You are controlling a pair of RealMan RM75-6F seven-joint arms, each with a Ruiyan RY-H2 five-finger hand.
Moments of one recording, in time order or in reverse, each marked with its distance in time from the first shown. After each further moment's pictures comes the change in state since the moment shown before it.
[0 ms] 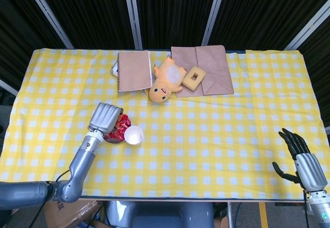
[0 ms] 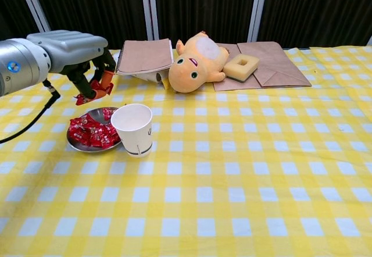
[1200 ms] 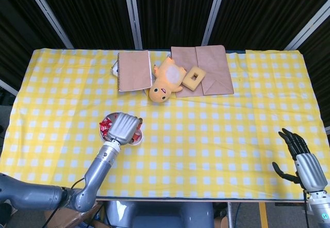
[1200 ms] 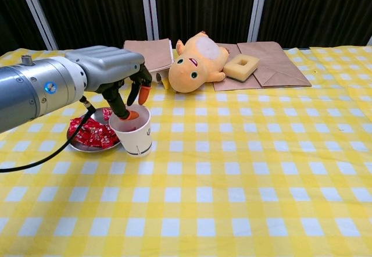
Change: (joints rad) left arm -0.057 -0.107 0.018 -0.040 -0.018 0.042 0.058; right arm -0.002 0.002 0.000 -0.003 -0.006 0.009 0.007
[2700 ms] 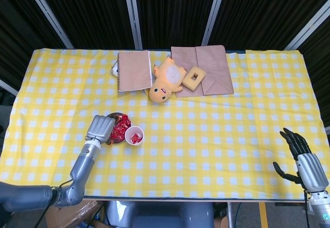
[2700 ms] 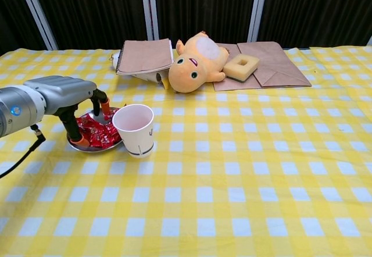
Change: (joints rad) left arm 0.081 0.016 0.065 0.165 -0.111 -0.071 -0.079; right arm -0.004 0.001 0.002 0.000 -0.003 0.014 0.014
